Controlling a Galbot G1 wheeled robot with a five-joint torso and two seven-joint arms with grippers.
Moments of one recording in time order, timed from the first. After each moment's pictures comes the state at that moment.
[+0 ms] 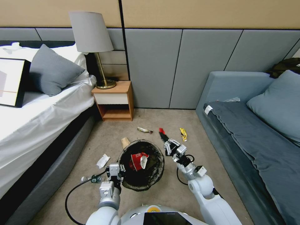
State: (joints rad) left arm 1.87 -1.47 -0.30 -2.40 0.03 0.35 -0.28; right arm -1.45 1.25 0.23 2.11 0.27 0.39 -0.51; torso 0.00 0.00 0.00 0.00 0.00
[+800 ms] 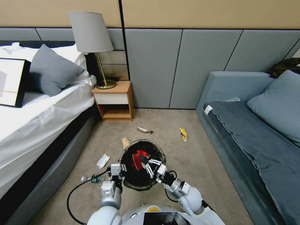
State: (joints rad) left arm 1.86 -1.47 -0.28 -2.41 0.03 0.35 -0.27; right arm -1.49 1.28 0.16 1.91 0.16 0.45 -0.52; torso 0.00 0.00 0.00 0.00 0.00
